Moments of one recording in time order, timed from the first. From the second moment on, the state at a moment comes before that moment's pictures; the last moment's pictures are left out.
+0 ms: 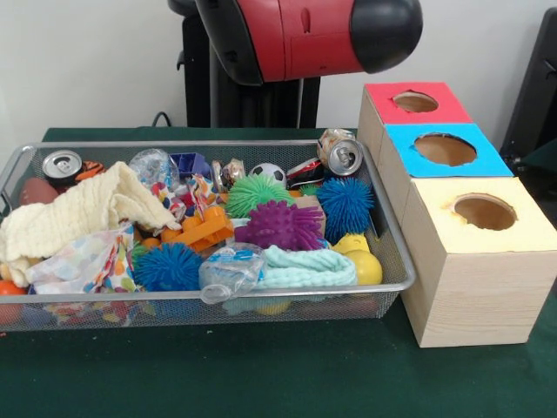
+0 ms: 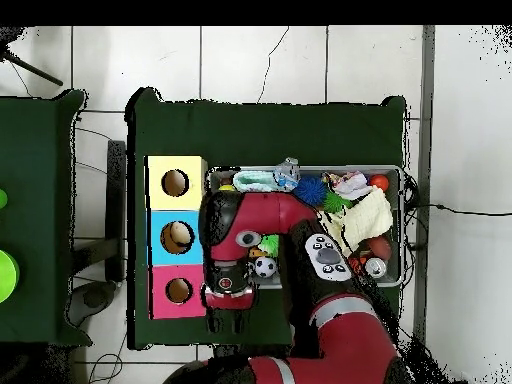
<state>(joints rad) -0.30 -0.48 0.25 1.58 -0.24 1.80 1.88</state>
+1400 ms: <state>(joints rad) -0.29 -0.51 0.21 1.59 -0.24 1.69 1.88</state>
